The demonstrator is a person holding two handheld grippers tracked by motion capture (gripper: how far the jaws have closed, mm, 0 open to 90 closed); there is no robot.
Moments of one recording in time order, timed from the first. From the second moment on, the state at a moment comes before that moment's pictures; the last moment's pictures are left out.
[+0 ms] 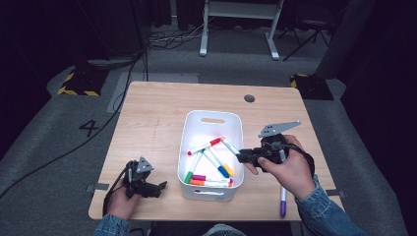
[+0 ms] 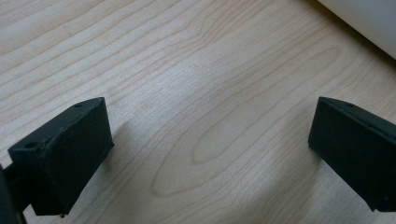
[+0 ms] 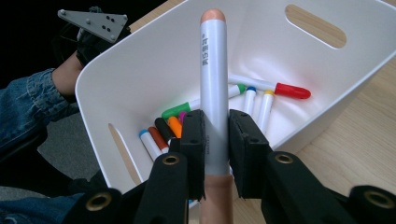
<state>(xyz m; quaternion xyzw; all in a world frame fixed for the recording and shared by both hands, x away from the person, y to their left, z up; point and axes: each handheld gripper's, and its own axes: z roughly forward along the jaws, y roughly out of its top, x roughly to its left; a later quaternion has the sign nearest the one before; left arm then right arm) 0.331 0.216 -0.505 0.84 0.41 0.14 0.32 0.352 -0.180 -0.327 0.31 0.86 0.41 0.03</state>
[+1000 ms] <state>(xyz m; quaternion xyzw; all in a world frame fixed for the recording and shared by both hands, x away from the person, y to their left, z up) 0.331 0.216 -0.505 0.84 0.41 0.14 0.32 0.348 -0.143 -0.339 0.28 0.87 0.41 -0.01</state>
